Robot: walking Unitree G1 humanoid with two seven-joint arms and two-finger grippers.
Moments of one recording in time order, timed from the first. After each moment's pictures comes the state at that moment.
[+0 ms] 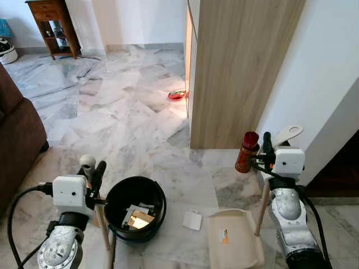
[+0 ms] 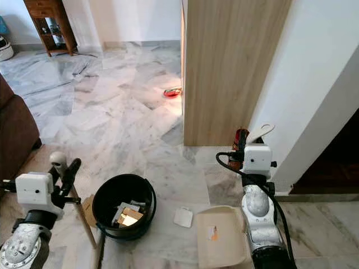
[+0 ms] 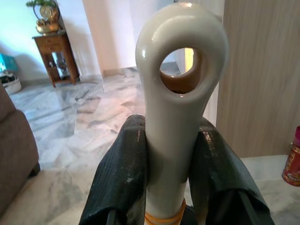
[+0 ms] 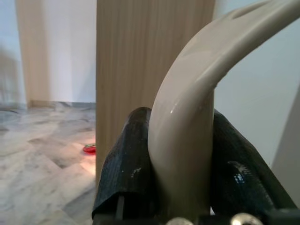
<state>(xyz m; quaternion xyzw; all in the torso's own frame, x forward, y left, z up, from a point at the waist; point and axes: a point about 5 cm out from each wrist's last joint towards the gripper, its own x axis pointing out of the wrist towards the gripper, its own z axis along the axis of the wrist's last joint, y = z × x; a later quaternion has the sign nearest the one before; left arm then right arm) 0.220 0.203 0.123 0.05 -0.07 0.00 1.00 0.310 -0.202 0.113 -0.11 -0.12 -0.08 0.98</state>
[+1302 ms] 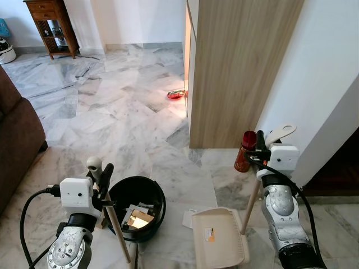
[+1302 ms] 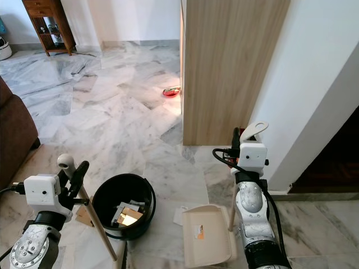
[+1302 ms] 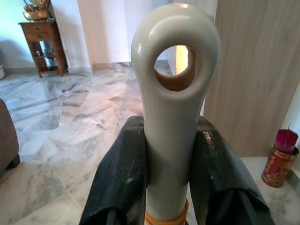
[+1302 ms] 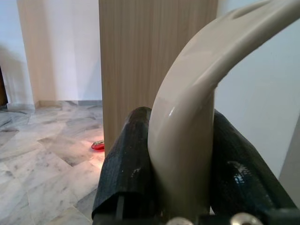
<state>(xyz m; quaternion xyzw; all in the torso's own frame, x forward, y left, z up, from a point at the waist) 0.222 0.197 0.119 0.02 -0.07 -0.01 1.00 0.316 -0.191 0.113 -0.08 -0.12 -0.07 0.99</state>
